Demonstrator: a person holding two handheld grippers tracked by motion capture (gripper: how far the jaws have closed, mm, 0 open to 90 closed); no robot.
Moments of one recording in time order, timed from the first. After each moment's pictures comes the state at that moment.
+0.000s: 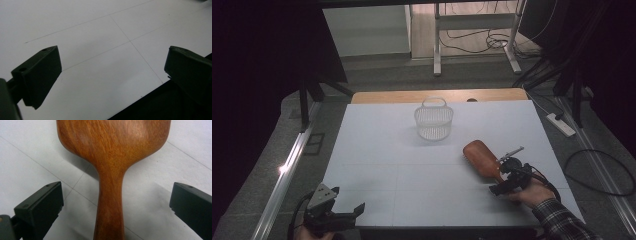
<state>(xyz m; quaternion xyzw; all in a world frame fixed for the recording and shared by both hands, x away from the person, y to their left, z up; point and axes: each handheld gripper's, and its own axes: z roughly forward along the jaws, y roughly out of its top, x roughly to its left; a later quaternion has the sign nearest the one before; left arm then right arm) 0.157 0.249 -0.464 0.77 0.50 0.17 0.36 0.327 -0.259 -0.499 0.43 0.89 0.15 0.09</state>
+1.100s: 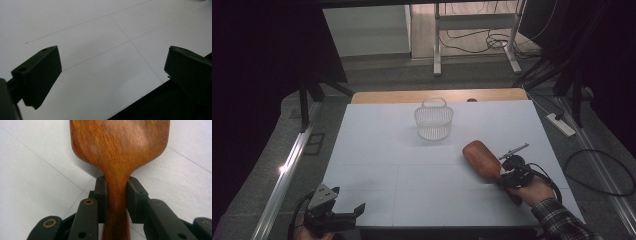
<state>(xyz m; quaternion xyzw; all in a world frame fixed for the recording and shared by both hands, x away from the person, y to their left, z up) 0.157 0.248 -0.464 0.77 0.50 0.18 0.36 0.330 -0.265 -0.489 0.43 0.88 0.19 0.06</state>
